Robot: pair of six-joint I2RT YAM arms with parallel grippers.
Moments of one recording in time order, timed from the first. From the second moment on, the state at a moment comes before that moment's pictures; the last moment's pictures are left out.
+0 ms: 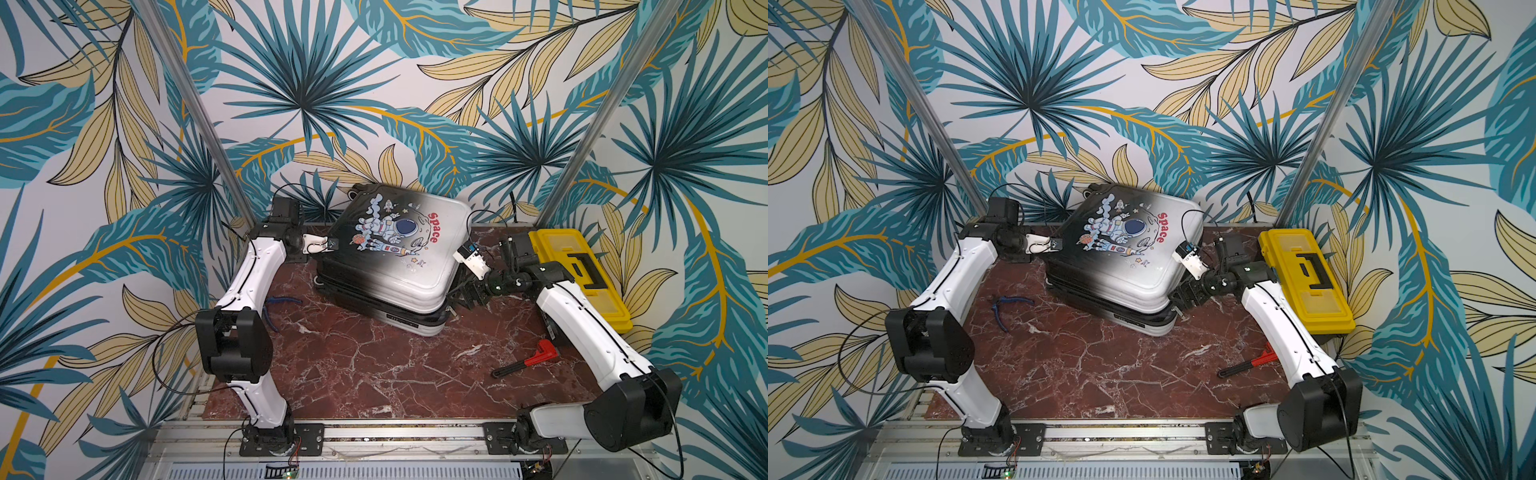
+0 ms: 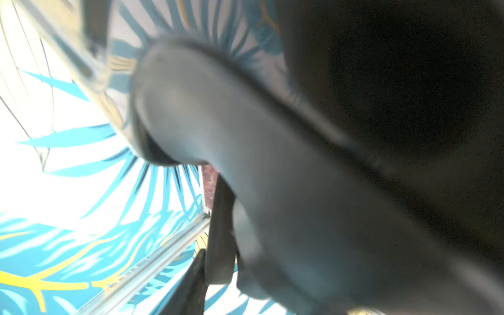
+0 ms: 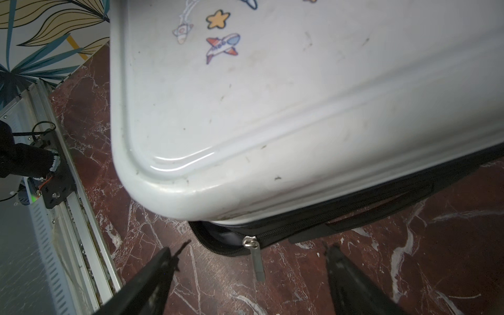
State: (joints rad) left arm -0.02 1.74 1.64 -0.82 -0.01 1.49; right arm 0.20 1.37 1.27 -0.86 -0.52 -0.39
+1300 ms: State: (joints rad) left arm -0.29 1.55 1.37 -0.78 -0.16 0.94; right arm 0.05 1.34 1.26 -0.96 -0.53 -0.51
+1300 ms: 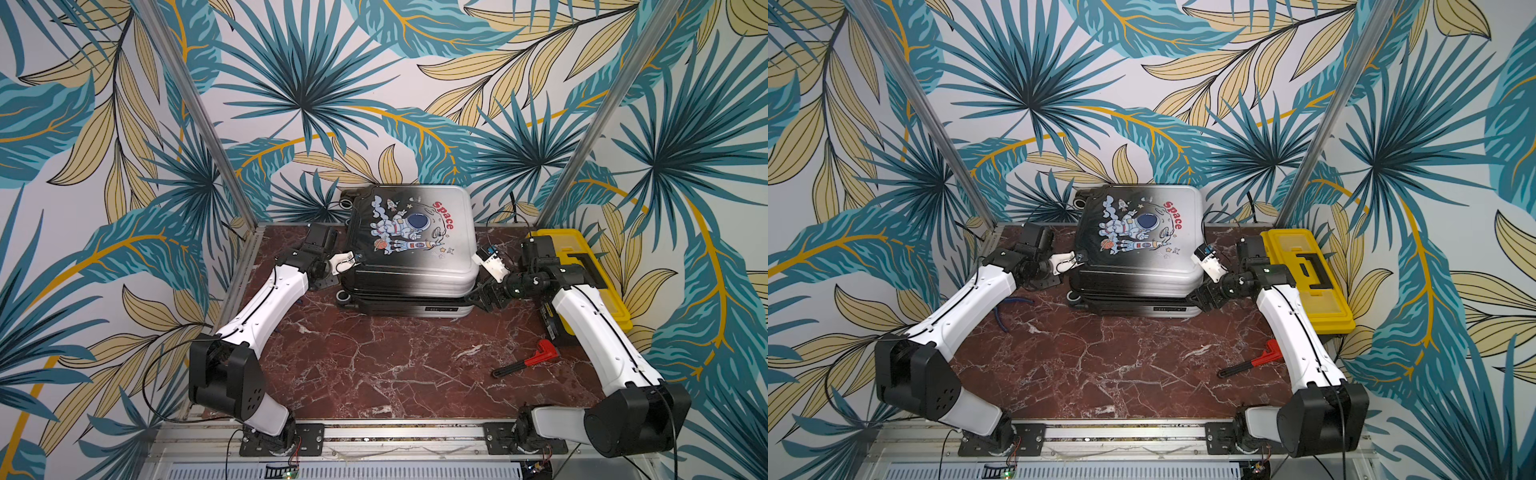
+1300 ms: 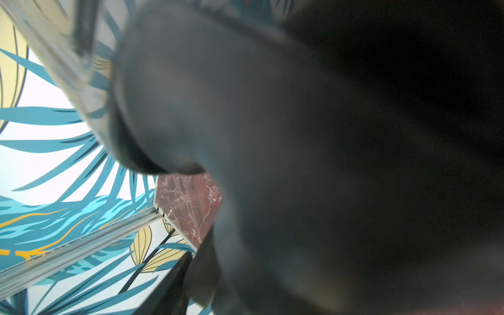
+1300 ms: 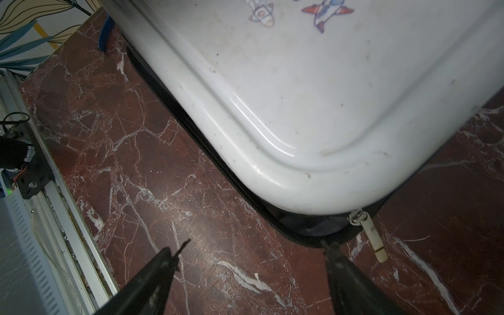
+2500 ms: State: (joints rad) left arm -0.25 1.65 1.52 -0.88 -0.12 1.05; right arm -0.13 1.33 1.00 -0.71 -0.50 -0.60
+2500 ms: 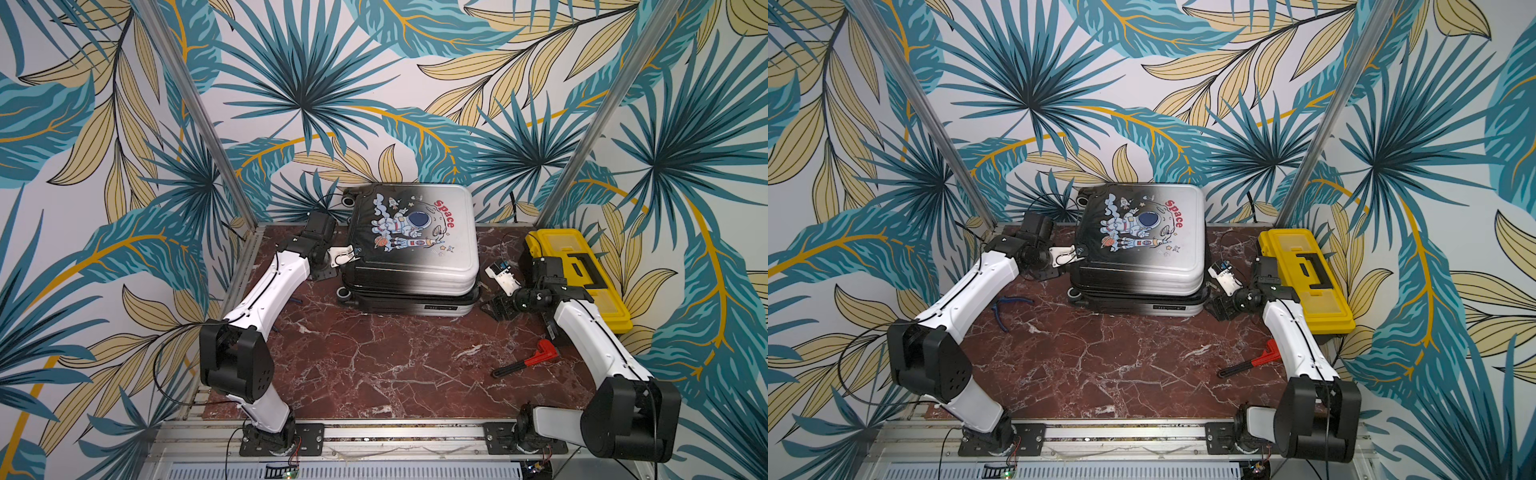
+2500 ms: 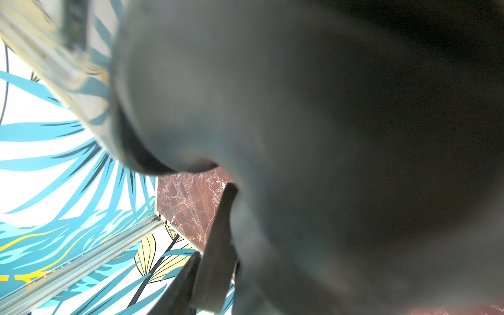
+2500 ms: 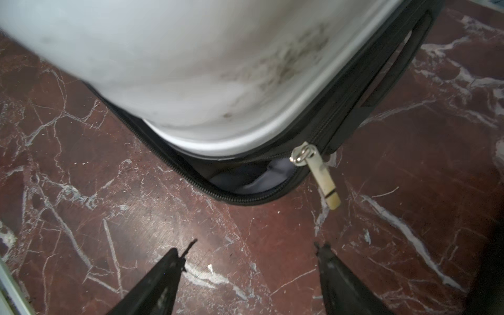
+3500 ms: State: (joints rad) left arm -0.25 1.67 1.58 -0.95 0.05 1.03; right arm -0.25 1.85 1.37 -0.88 -0.74 -1.00
